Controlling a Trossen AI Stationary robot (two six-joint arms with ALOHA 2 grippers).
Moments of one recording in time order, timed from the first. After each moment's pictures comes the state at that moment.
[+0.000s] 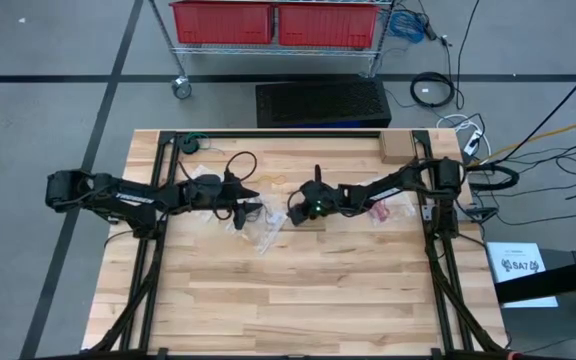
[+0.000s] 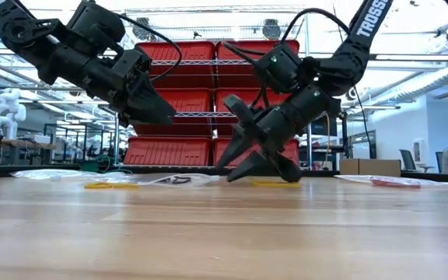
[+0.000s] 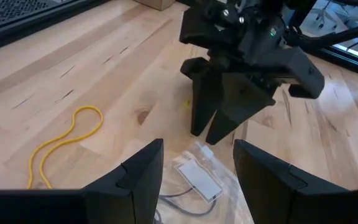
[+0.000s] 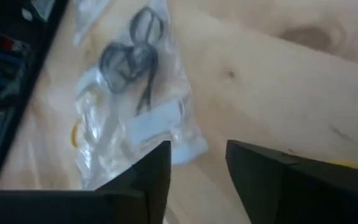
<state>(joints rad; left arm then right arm) 0.20 1.20 0.35 0.46 0.02 -0.27 -0.14 1.94 0.88 0.40 -0.05 0.98</state>
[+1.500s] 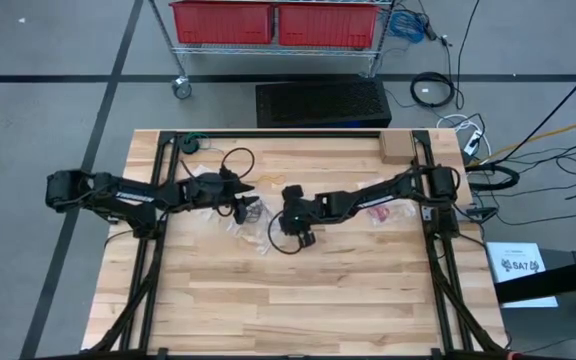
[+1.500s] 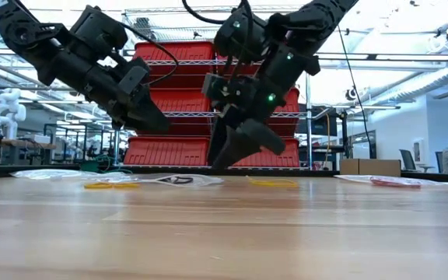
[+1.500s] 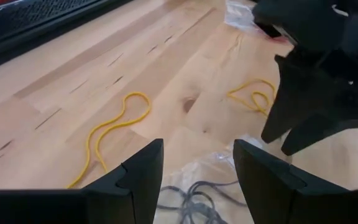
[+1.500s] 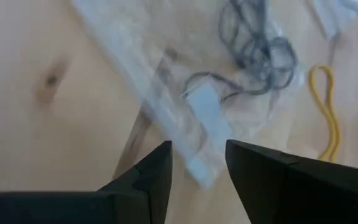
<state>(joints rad) 0.24 1.20 0.35 0.39 -0.09 -0.25 0.00 1.98 1.22 -0.15 0.18 -0.51</state>
